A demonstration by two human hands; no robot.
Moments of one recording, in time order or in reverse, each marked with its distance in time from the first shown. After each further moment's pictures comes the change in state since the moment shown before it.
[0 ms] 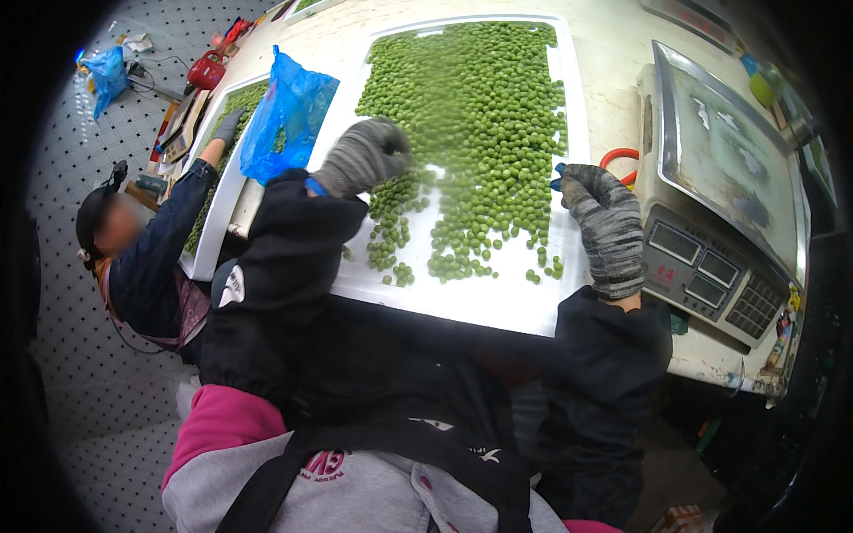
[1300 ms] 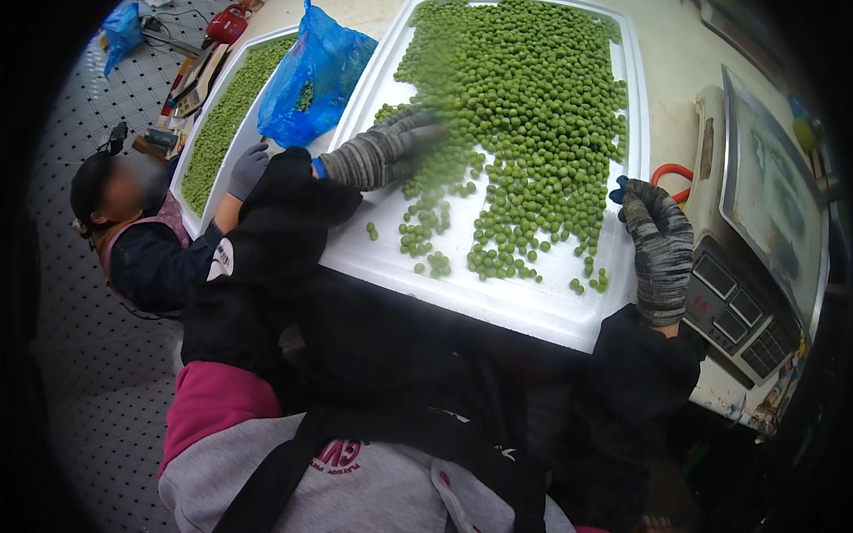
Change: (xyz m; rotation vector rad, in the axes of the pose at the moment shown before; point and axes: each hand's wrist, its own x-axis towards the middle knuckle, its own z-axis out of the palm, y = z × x) left_hand -0.034 -0.068 0.014 0.071 -0.156 0.289; right_hand 0.003 0.008 0.000 -0.080 -0.003 0.010
